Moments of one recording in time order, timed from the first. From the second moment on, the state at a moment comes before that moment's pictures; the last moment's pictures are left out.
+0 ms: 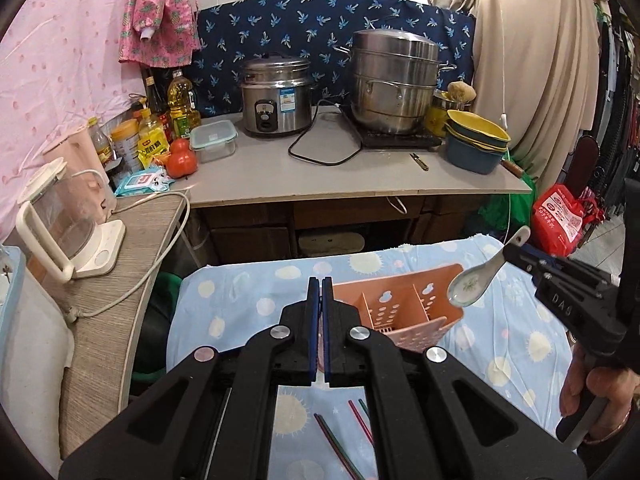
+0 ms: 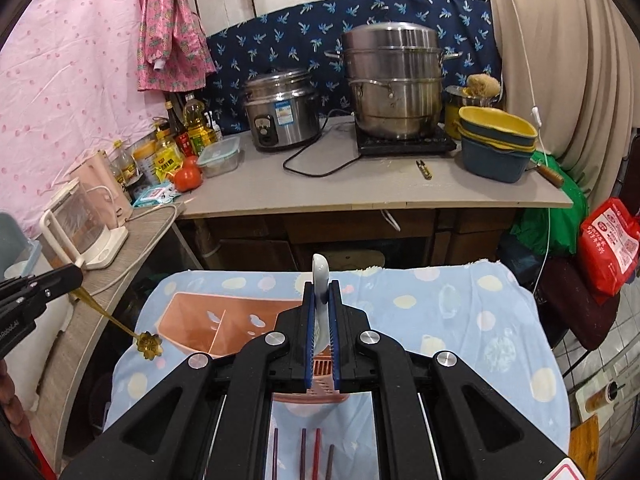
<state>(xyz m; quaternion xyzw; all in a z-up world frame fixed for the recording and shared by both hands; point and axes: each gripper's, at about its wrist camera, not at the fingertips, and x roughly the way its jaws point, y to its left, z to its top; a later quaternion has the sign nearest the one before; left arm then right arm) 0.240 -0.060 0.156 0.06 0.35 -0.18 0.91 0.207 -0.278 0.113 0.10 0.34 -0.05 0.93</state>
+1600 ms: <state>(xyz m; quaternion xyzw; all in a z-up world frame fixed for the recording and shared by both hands) 0.164 -0.063 0.096 0.07 0.37 -0.14 0.92 0.070 -0.240 0.061 0.11 0.38 -0.05 0.92</state>
